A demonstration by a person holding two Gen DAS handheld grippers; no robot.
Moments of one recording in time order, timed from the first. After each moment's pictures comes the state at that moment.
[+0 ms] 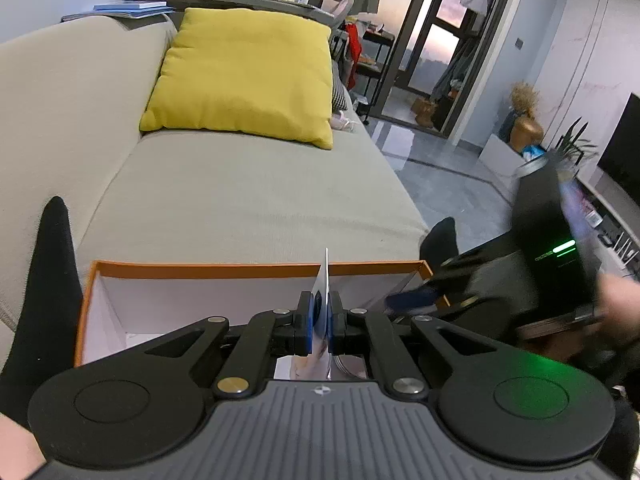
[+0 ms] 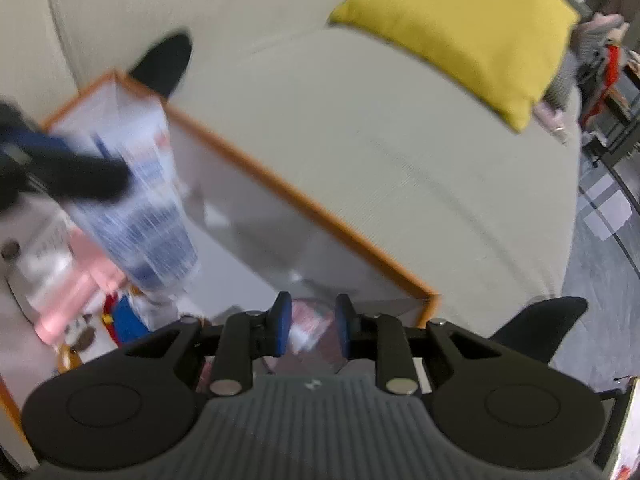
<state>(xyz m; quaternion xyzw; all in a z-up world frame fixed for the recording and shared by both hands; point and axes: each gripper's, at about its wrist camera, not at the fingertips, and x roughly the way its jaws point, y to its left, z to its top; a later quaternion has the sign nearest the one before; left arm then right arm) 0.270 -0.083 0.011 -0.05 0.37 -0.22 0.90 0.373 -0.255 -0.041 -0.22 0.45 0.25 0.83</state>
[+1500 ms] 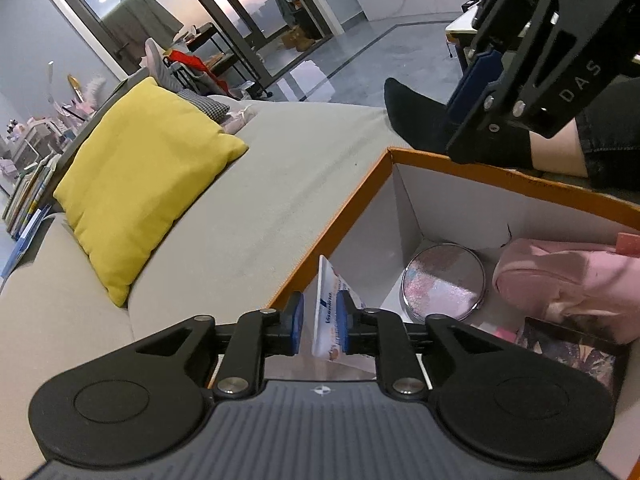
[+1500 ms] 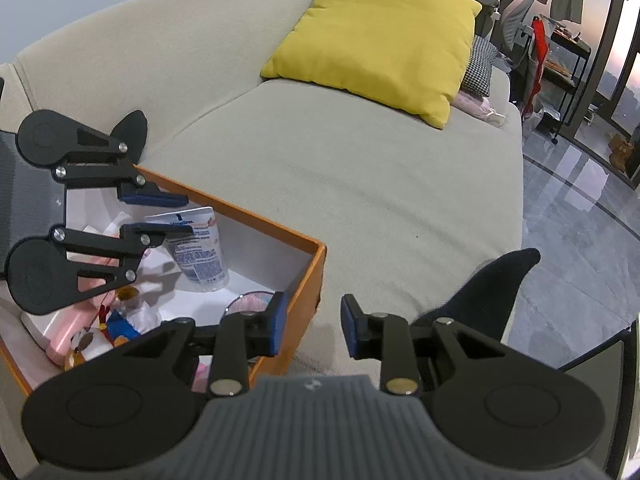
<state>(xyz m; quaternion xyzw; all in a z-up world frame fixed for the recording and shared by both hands) 0.270 -0.170 -0.042 0.40 0.27 -0.31 0.82 0.334 -0.340 -0.027 -0.12 0.40 0.20 0.88</state>
